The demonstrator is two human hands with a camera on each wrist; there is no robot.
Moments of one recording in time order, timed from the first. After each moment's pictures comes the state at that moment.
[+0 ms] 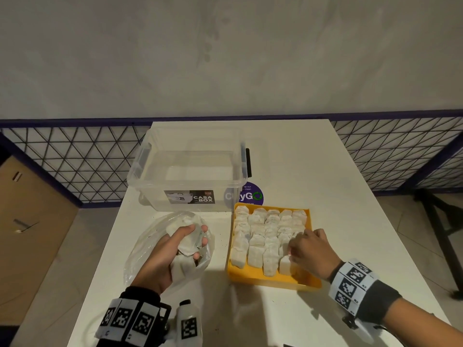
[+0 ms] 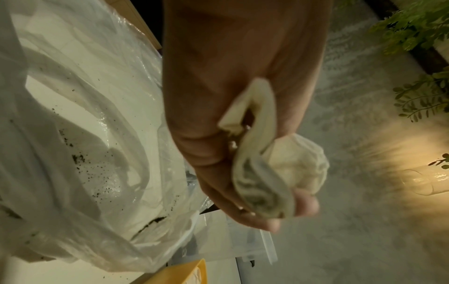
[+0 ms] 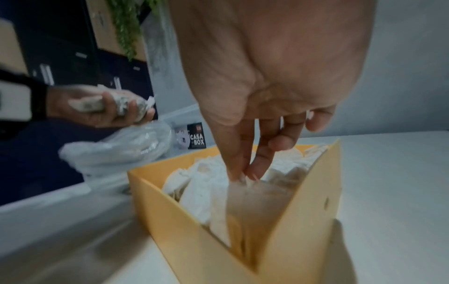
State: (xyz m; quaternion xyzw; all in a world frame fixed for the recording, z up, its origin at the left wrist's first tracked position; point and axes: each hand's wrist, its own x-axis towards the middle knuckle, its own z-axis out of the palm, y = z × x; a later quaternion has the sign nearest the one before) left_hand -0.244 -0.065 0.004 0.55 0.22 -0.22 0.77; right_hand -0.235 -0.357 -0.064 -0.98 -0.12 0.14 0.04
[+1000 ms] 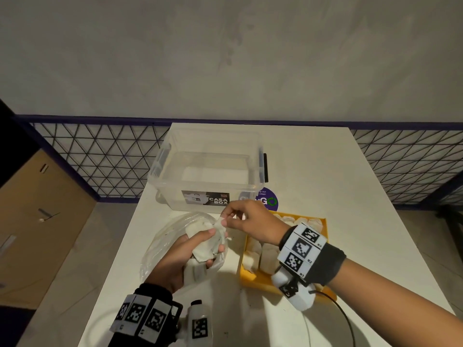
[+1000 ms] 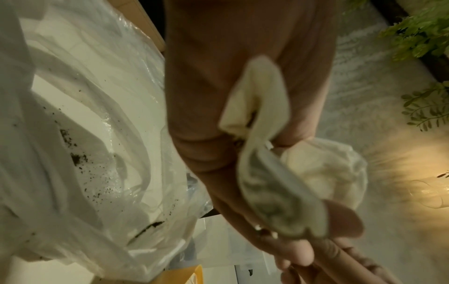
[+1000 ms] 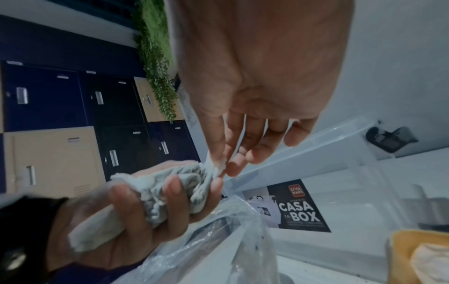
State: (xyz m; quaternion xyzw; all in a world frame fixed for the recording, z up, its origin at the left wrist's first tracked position) left_hand -0.248 -0.061 0.009 0.59 0.14 -0.22 0.76; right_hand -0.176 -0.223 0.008 -0.86 -0.22 0.17 0.42
